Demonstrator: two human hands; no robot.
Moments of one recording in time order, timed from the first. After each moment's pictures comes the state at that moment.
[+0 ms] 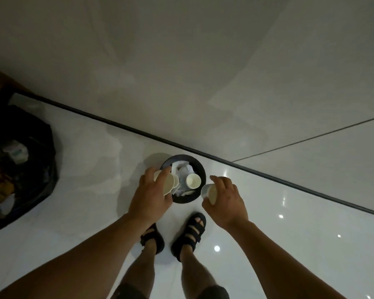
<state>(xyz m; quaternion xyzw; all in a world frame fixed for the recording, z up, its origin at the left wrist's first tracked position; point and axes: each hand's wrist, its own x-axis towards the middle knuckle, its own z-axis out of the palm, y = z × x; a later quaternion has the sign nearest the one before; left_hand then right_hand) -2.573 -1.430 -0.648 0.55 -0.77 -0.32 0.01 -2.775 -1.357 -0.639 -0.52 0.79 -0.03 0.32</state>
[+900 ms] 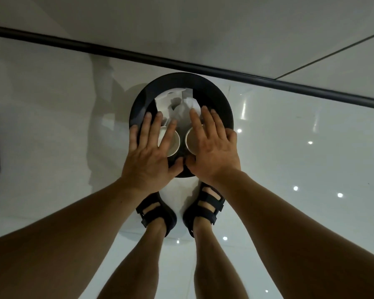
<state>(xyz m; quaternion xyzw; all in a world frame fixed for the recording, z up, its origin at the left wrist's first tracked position) -2.596 -1.428 -0.976 0.41 -0.88 -0.16 -0.15 -2.758 -1.370 -0.970 -0.58 0.76 0.01 0.30</state>
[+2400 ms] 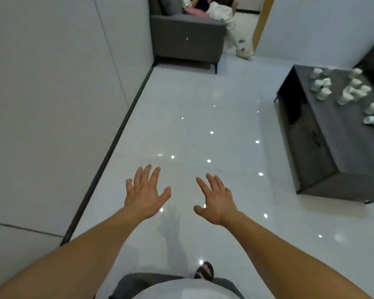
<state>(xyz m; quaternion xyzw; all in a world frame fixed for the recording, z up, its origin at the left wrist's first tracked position) -2.752 -0.932 -0.388 -0.20 -0.96 -0.10 -0.13 -2.649 -0.724 -0.403 0.12 0.97 -0.14 0.17</state>
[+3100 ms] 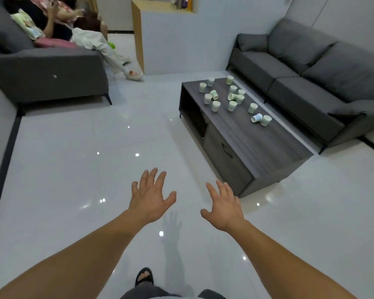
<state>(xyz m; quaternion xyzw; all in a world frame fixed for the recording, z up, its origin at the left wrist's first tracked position) -2.910 -0.503 -0.380 -0.49 -0.85 -0.13 -0.13 -2.707 -0.385 -0.378 0.45 0.88 -0.13 0.10</state>
